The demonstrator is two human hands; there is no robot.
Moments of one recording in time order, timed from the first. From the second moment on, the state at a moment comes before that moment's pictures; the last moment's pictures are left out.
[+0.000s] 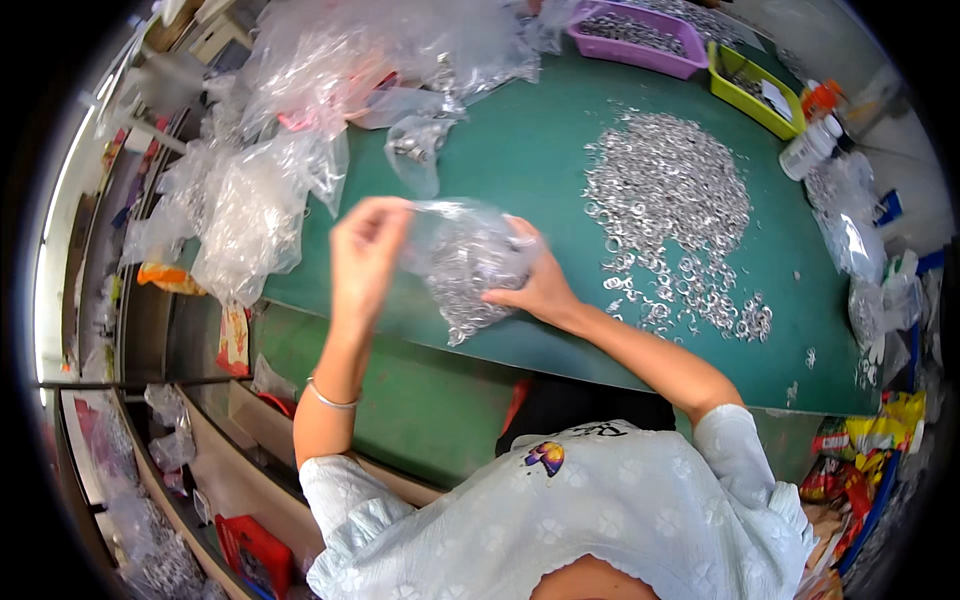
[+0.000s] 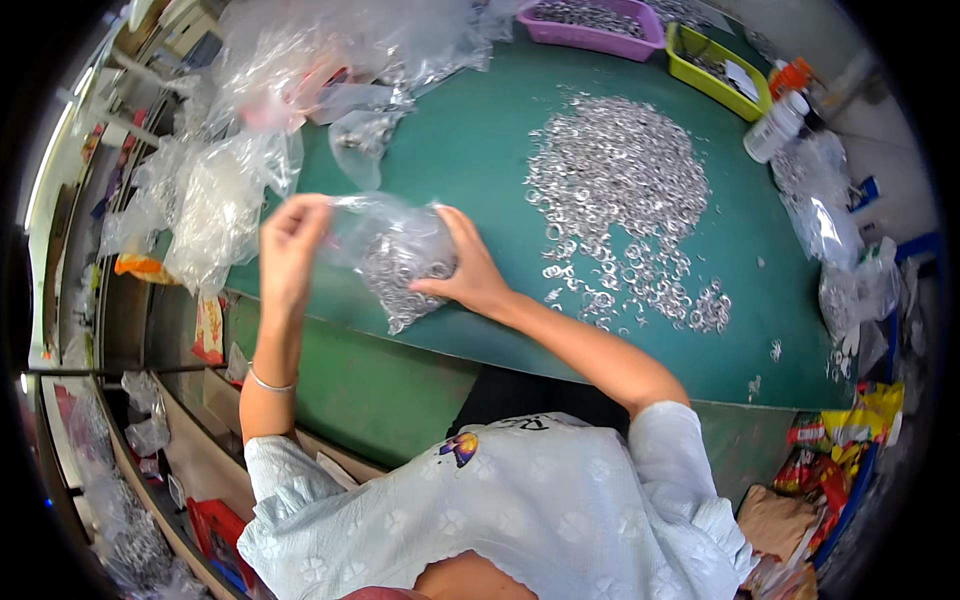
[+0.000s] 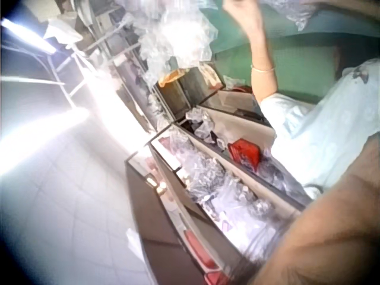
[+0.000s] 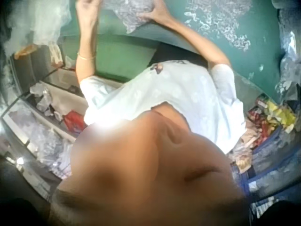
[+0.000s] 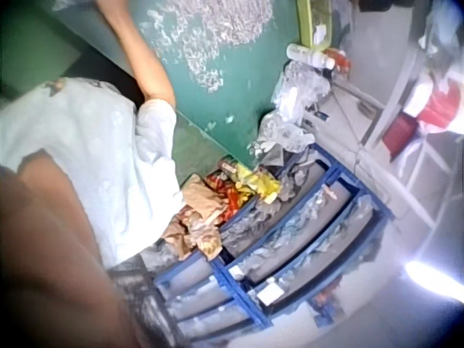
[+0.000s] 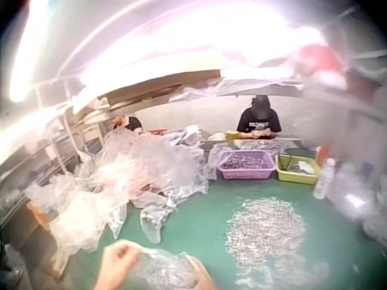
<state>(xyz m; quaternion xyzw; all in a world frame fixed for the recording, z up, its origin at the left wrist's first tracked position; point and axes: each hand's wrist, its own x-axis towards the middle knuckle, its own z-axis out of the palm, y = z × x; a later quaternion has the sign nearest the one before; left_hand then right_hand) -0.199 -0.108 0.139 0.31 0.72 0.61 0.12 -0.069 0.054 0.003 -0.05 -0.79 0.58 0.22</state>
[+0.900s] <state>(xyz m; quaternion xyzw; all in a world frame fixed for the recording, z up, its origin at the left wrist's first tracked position) -0.308 -0.174 0.127 0.11 0.68 0.66 0.31 -0.155 0.012 0.094 0.25 -0.89 0.03 0.38</state>
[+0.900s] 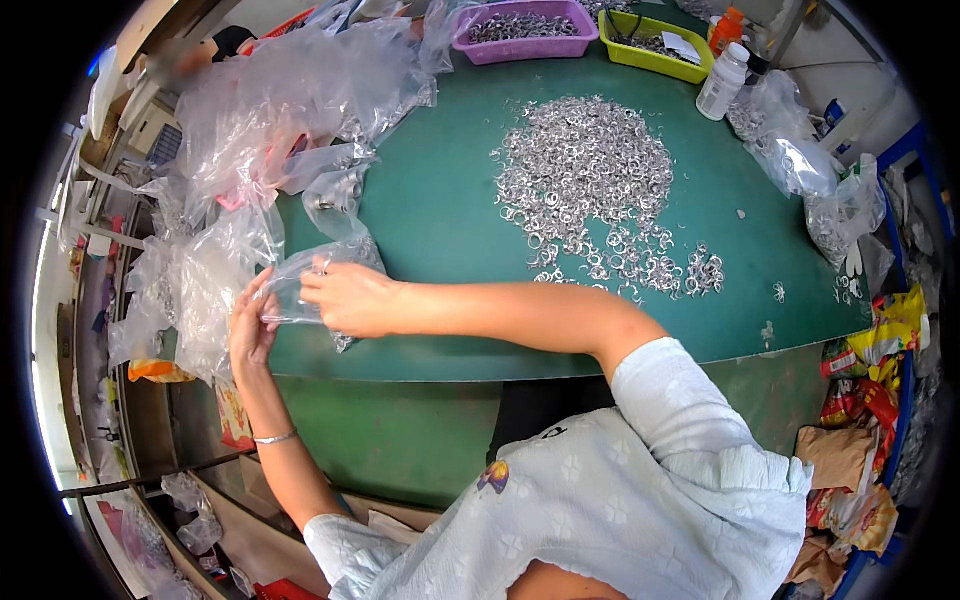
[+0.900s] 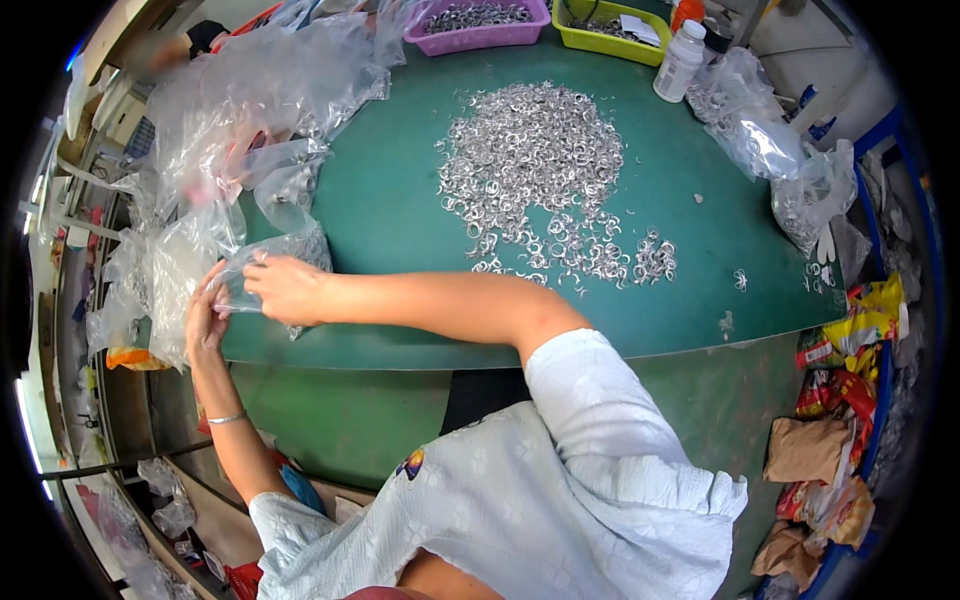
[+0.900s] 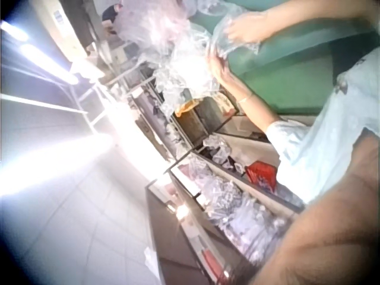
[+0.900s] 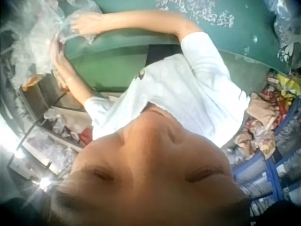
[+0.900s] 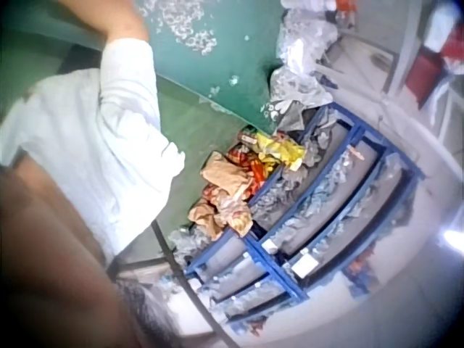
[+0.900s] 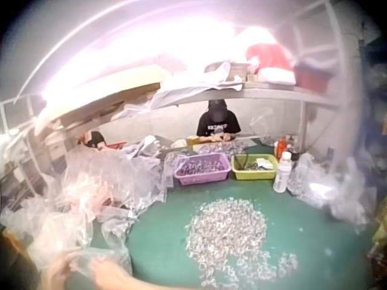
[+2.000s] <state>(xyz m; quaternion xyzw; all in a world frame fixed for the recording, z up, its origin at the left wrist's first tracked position) -0.085 0.097 0.019 0.62 0.75 0.22 0.04 0.096 0.191 -0.002 -0.26 -0.95 0.15 0.12</state>
